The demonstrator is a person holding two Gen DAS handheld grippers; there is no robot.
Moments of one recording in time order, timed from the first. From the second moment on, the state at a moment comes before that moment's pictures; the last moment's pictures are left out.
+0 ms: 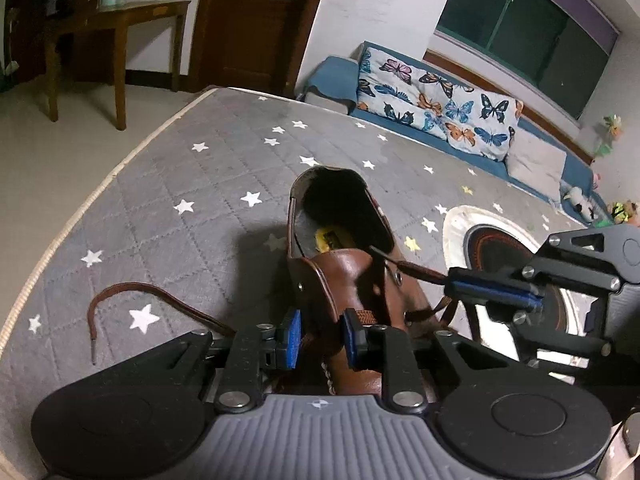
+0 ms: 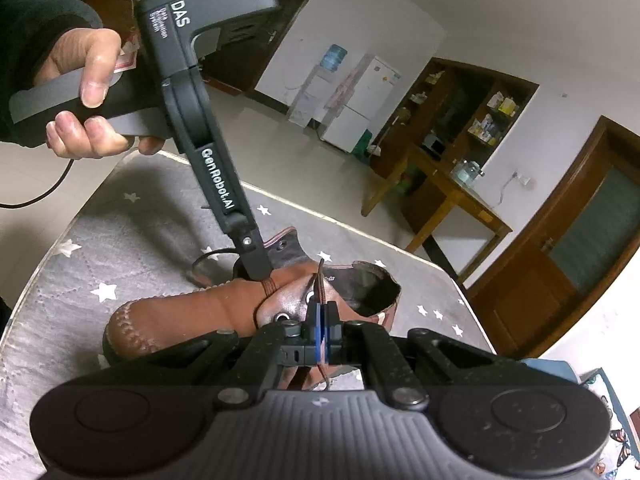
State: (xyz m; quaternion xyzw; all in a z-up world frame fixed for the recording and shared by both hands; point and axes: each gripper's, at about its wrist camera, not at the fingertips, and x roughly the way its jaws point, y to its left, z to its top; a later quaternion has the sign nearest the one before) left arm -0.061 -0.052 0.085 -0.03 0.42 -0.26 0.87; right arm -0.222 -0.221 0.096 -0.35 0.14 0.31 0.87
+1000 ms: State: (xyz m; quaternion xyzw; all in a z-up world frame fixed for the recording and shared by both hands) left arm -0.061 -0.042 0.073 -0.05 0.38 -0.32 0.87; right arm -0.205 -0.199 0.068 -0.49 0.12 0.38 0.78
